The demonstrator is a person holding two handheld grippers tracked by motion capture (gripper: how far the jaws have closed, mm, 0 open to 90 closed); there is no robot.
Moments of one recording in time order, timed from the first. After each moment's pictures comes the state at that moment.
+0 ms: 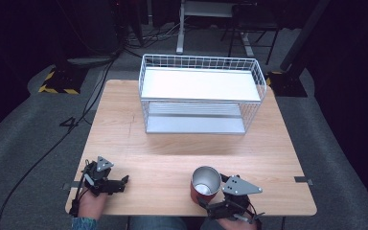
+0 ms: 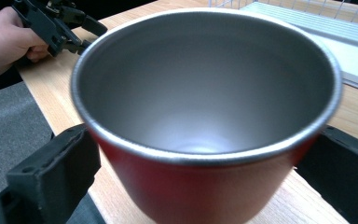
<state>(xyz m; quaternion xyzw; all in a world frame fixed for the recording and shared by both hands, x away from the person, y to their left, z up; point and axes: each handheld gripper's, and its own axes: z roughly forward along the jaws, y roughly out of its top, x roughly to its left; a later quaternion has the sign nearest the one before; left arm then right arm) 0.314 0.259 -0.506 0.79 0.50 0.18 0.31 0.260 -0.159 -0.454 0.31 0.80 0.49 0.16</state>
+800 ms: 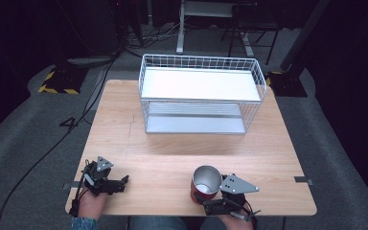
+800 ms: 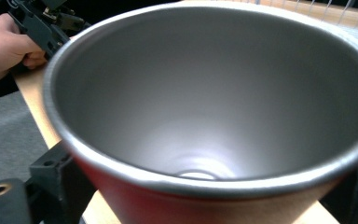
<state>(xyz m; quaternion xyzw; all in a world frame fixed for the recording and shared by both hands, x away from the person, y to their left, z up) 0.314 0.258 -0.506 0.79 0.50 0.18 0.31 0.267 -0.156 -0.462 0.30 0.79 0.51 0.16</state>
